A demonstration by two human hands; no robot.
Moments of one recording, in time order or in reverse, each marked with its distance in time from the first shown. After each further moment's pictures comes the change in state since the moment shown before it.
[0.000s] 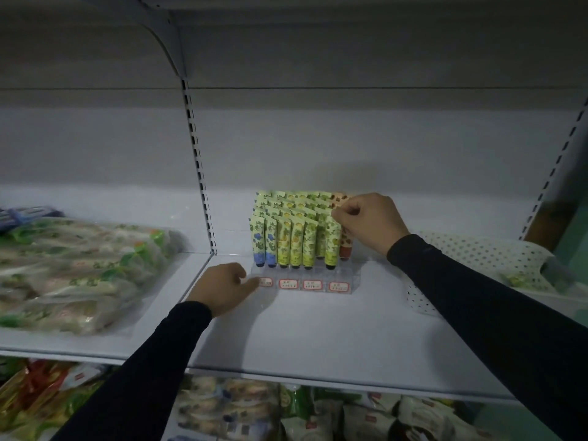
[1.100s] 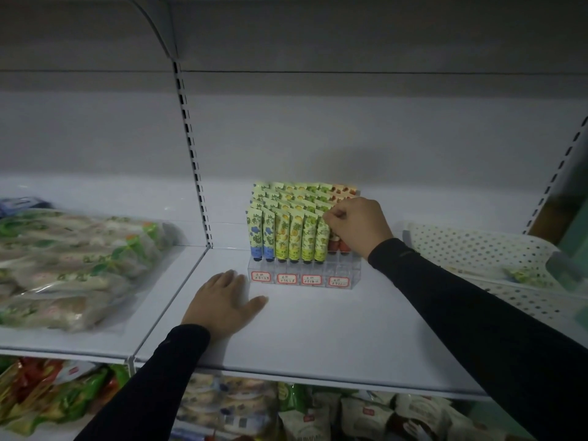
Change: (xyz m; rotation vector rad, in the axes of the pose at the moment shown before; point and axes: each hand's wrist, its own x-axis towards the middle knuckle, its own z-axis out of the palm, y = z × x) left_hand 0.003 -0.038 0.059 0.209 0.083 0.204; right_hand 0.007 0.015 0.039 -0.113 0.035 -0.028
